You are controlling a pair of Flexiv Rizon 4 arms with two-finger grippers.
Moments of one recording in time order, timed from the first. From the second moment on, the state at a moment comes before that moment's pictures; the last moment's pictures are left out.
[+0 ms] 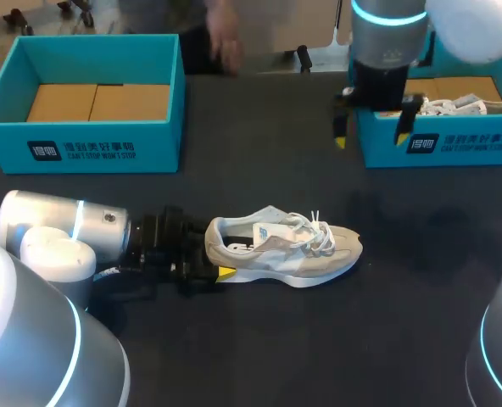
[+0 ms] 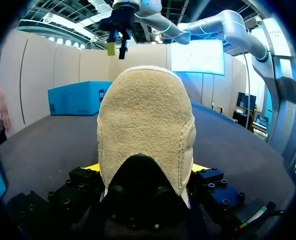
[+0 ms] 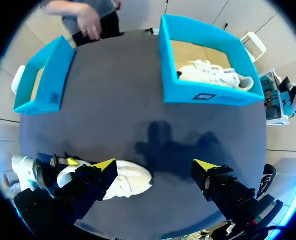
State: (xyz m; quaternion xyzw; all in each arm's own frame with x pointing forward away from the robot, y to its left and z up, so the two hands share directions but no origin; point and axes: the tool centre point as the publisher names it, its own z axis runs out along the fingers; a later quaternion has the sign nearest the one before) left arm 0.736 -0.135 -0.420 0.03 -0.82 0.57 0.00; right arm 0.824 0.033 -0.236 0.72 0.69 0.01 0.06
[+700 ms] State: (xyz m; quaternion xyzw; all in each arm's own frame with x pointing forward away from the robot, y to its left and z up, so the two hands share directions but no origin) left arm 0.736 -0.135 -0.420 0.03 -0.82 0.57 0.00; right arm 0.715 0.152 -0.240 0.73 0.68 0.03 0.04
